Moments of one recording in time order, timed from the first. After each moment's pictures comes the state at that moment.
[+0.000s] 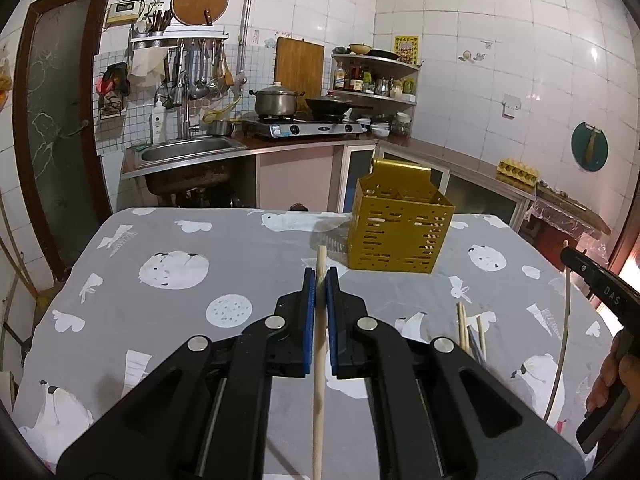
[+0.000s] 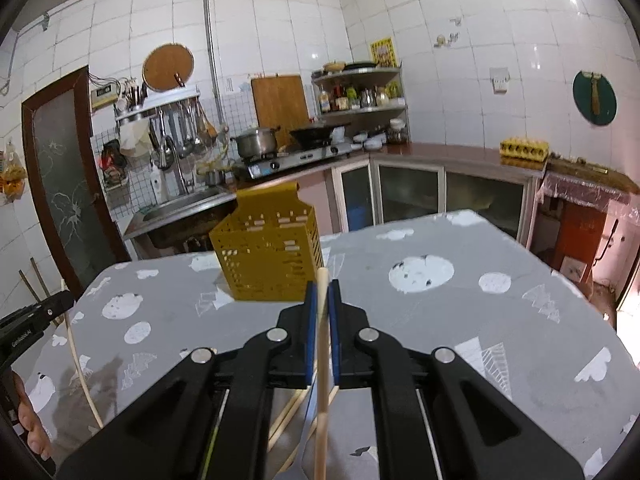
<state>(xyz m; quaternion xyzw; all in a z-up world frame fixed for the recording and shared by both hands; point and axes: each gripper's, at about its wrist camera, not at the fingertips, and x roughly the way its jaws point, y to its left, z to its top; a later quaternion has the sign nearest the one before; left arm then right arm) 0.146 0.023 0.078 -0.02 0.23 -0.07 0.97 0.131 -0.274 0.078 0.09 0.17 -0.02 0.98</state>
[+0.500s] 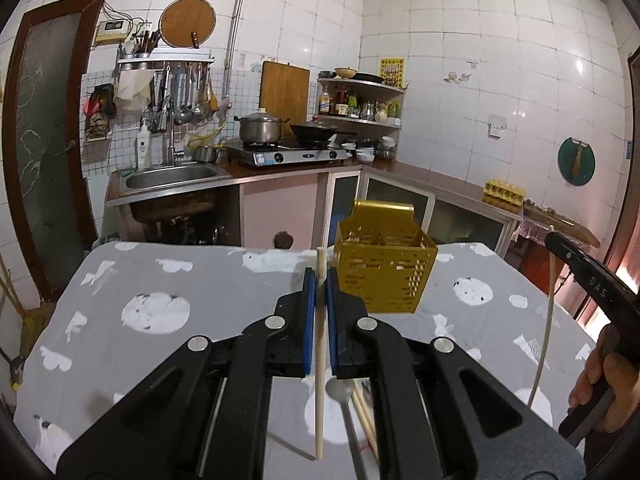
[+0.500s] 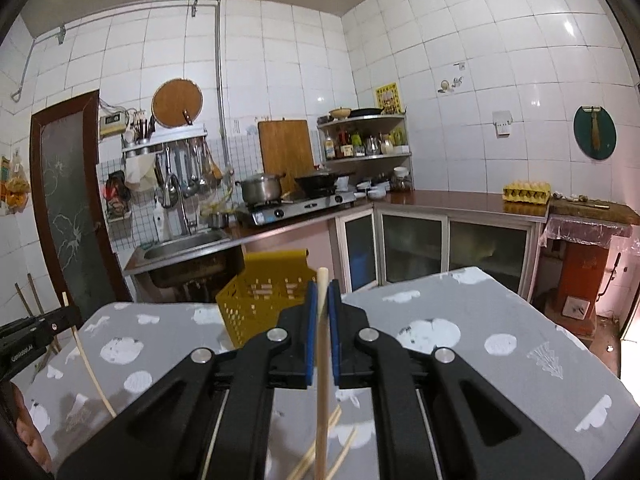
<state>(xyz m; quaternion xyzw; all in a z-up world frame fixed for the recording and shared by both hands) 0.173 0.010 0.105 -0.02 0.19 -0.10 0.98 0.161 -0.268 0.114 0.08 0.10 -0.02 0.99</state>
